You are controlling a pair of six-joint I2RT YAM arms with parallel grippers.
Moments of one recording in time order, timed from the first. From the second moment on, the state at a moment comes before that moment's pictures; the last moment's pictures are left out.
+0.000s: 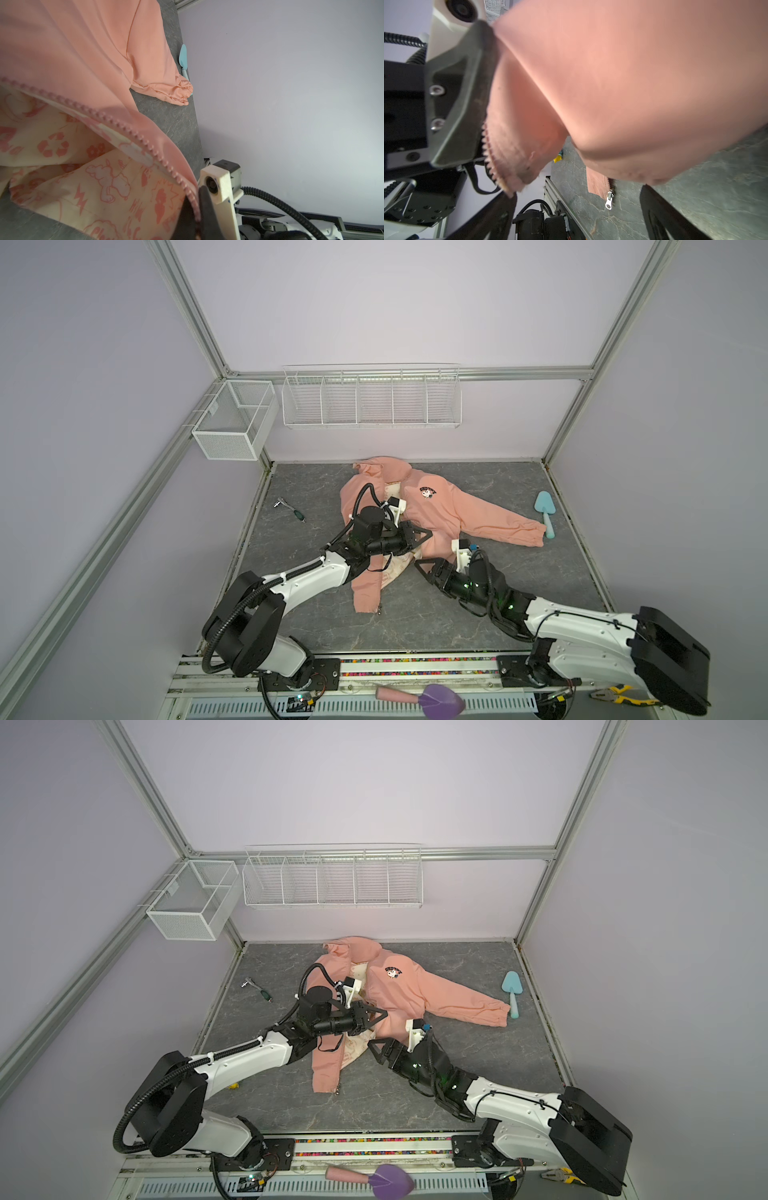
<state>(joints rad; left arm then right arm) -0.71 1.47 0.81 0.35 0.58 -1.07 0.94 1.09 0.37 0.39 -0.02 1.24</state>
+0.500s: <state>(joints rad) -0.70 1.48 0.81 0.30 0.66 -1.06 0.90 1.00 0.39 0.04 0.08 1.06</state>
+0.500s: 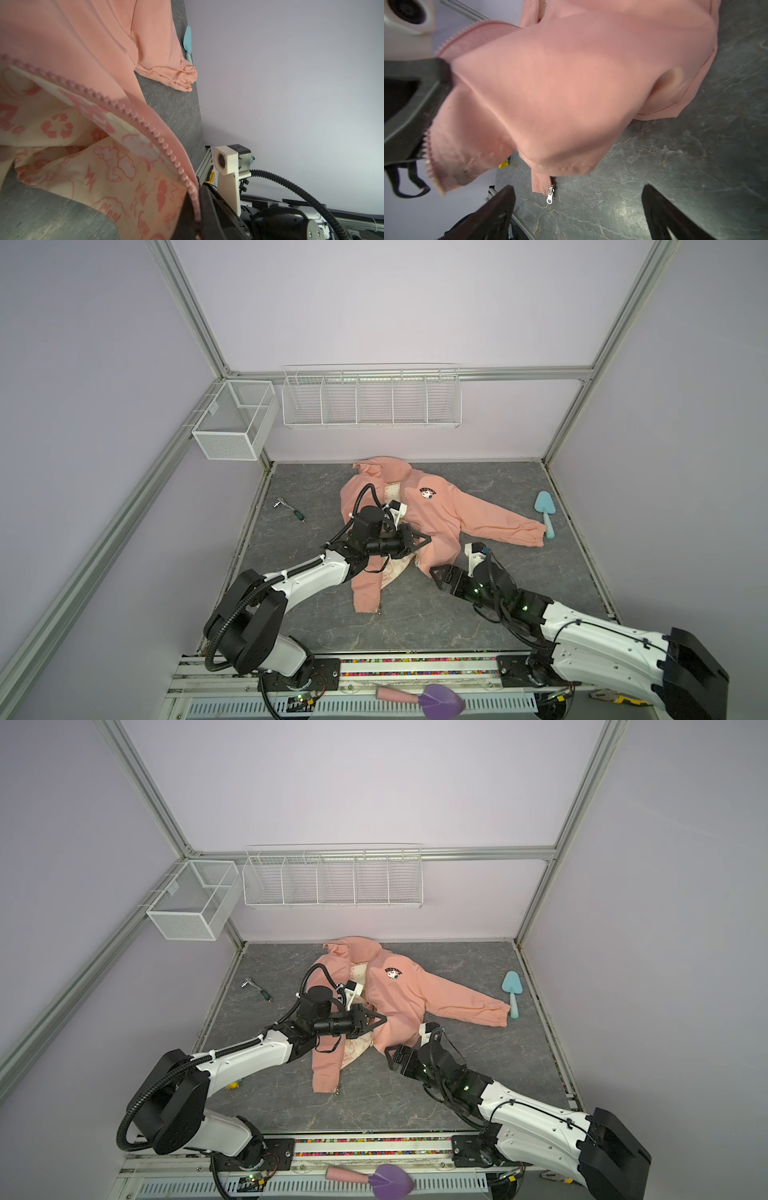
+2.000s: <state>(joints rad) -0.68 1.65 0.75 0.40 0.76 -1.00 0.75 1.22 0.68 -0.22 -0.18 0.80</state>
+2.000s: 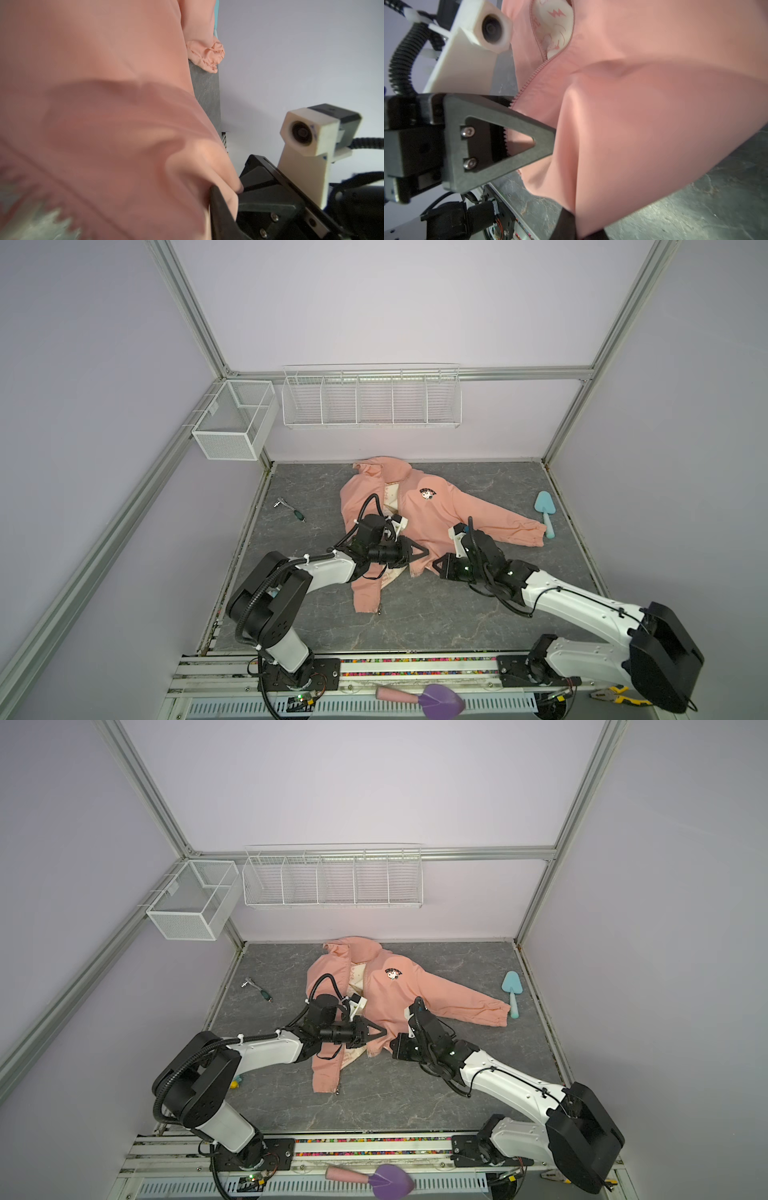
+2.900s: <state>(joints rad) -0.77 1.66 0.75 0.46 0.81 -0.96 0.63 1.15 0.74 -0.55 -0.31 0.59</state>
